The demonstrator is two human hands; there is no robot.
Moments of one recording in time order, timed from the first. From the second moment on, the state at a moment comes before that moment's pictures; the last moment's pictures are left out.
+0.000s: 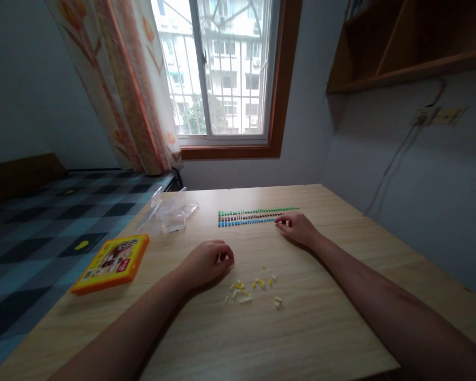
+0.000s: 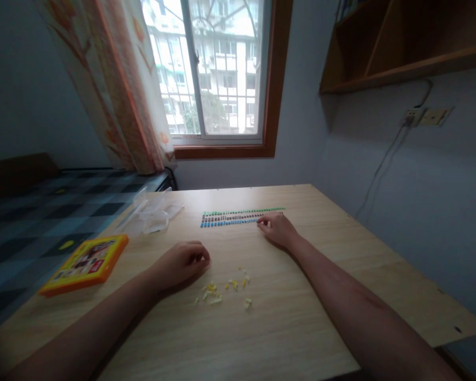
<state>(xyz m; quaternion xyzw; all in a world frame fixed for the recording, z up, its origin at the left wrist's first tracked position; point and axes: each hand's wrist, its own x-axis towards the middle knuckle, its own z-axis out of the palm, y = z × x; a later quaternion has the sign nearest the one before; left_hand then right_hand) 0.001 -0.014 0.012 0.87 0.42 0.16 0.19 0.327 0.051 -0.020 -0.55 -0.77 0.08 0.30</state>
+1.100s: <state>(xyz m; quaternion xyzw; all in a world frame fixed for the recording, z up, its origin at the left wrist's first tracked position) -0.002 -0.021 0.023 0.86 0.37 0.03 0.37 0.275 -0.035 0.039 -0.37 -0.85 0.35 -0.13</state>
